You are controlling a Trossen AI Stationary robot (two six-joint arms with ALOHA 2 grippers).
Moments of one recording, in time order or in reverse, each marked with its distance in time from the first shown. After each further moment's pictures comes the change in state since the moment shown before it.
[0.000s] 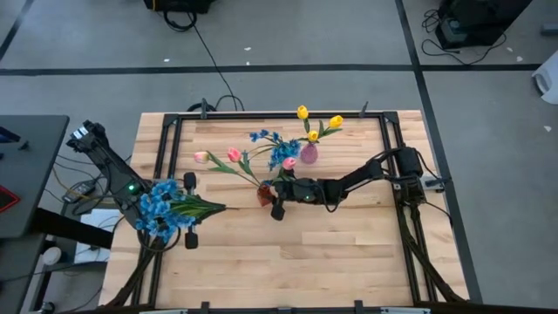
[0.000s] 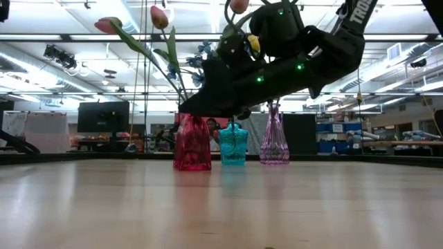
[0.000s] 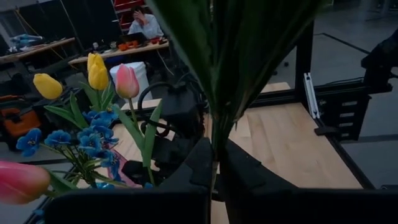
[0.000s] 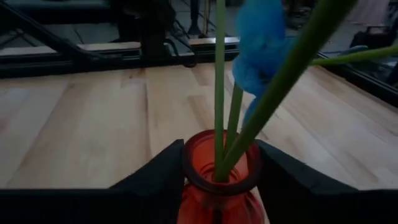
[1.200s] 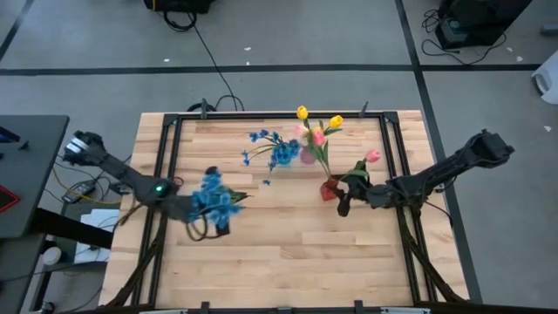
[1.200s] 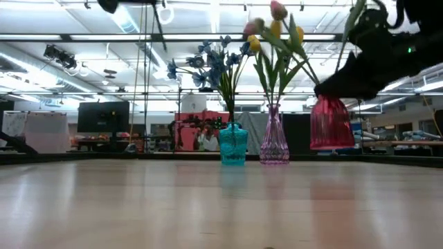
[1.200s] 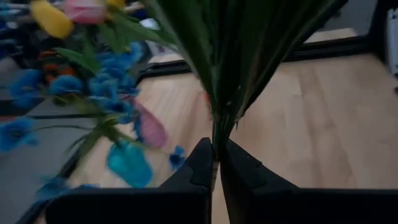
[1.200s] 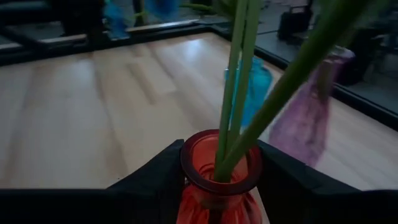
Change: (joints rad) left arm 0.266 0.155 -0.034 -0.003 0.113 -0.055; right arm 0.248 -0.991 -0.685 -0.460 0.454 0.247
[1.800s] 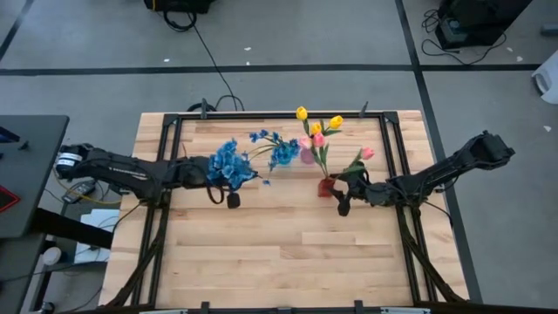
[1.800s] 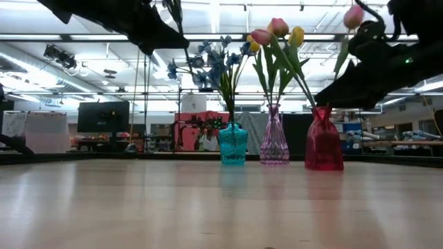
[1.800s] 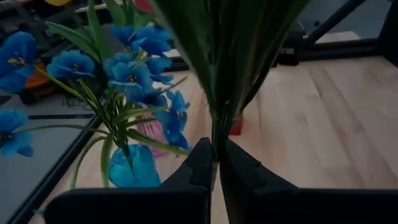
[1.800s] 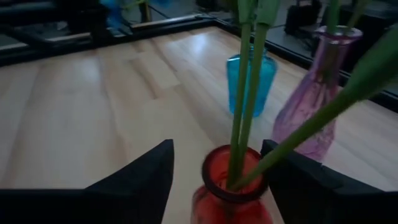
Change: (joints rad) left arm 0.456 -0.002 -0.147 0.272 0.522 0.160; right arm -0.047 0.019 -0.055 0.084 -0.072 0.008
